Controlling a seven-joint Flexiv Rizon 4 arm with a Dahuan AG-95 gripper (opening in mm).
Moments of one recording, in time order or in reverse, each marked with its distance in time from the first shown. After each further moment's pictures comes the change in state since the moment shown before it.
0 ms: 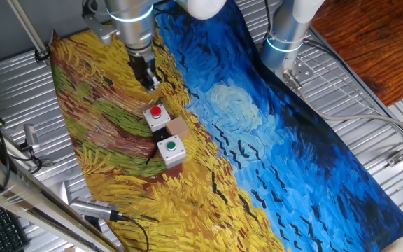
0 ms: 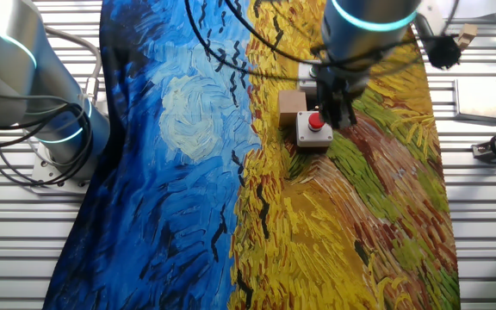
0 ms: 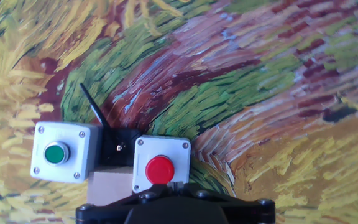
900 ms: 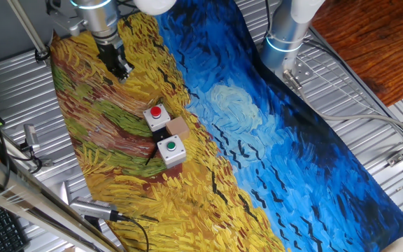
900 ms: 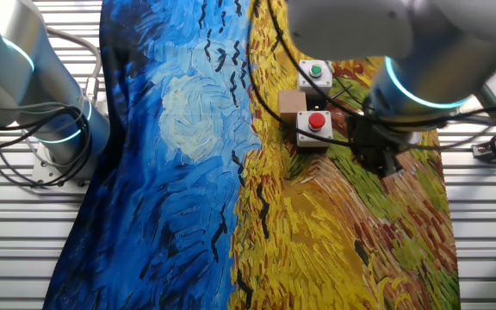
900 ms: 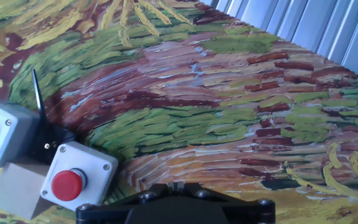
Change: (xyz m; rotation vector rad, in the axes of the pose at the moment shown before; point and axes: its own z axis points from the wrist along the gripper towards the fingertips) arm -0.032 -0.078 0.004 -0.007 0.003 -0.178
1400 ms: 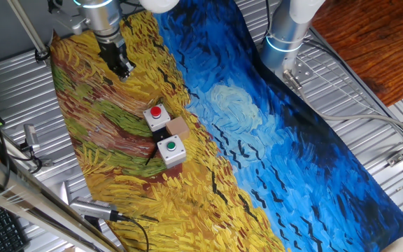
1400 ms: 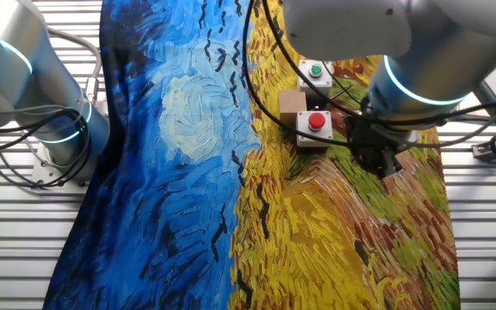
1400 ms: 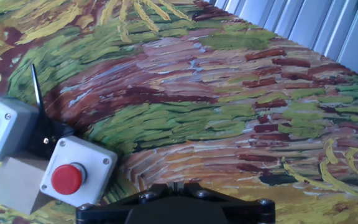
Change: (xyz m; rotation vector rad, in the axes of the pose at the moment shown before) arm 0.002 -0.001 -0.002 0.001 0.001 -0.001
